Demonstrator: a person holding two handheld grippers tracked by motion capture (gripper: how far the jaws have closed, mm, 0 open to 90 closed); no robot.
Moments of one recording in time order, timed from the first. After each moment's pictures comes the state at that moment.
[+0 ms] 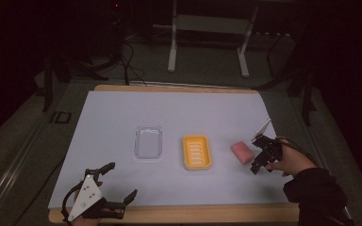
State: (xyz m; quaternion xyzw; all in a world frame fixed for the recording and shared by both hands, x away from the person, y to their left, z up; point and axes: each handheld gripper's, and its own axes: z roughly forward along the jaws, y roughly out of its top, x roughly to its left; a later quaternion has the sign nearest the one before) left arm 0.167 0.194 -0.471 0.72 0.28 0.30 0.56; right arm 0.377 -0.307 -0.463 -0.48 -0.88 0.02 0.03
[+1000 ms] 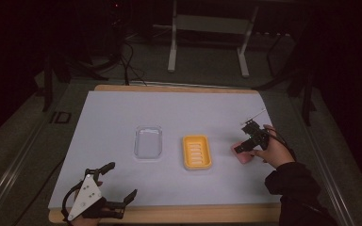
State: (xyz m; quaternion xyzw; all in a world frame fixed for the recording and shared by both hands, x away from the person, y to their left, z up) left arm 0.168 0.195 -0.471 0.72 0.28 0.29 0.56; right arm 0.407 -0.278 -0.463 -0.46 -0.87 -0.14 -0.06
